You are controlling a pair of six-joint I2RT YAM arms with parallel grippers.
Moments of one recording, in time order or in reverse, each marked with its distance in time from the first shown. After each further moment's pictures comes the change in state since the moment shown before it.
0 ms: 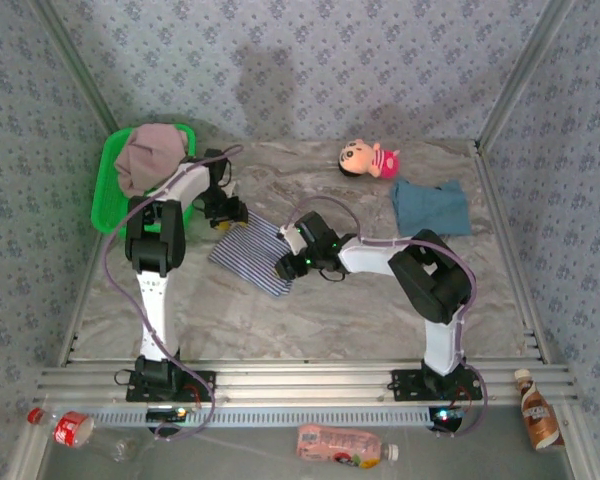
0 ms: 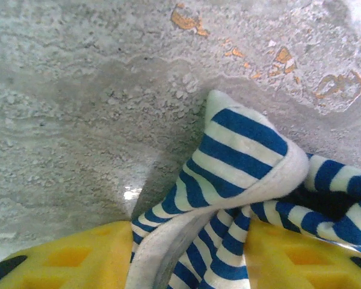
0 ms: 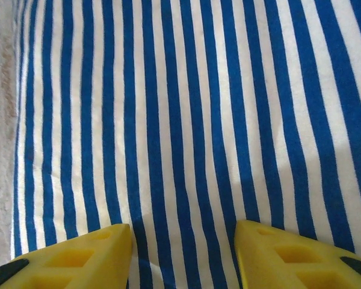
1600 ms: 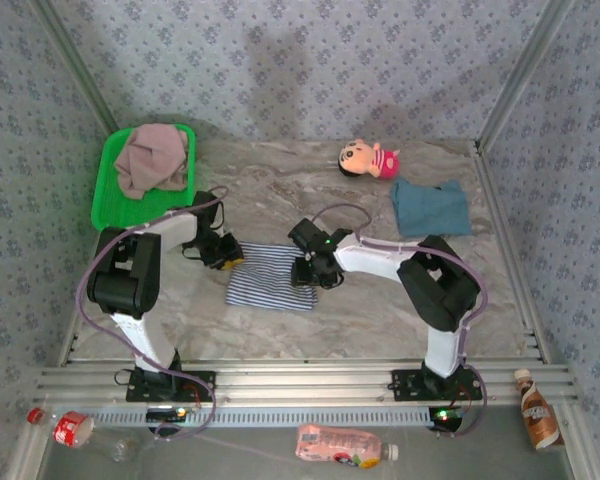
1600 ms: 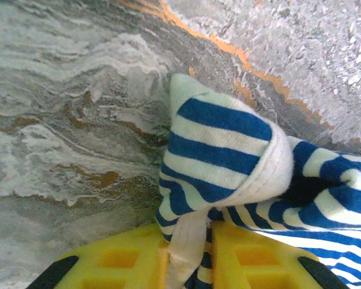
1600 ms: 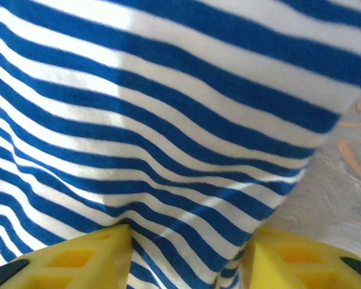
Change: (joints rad) left arm -0.040 -0.453 -0.760 0.398 0.117 -0.346; right arm 0.071 -0.045 0.108 -0.495 0.222 0.631
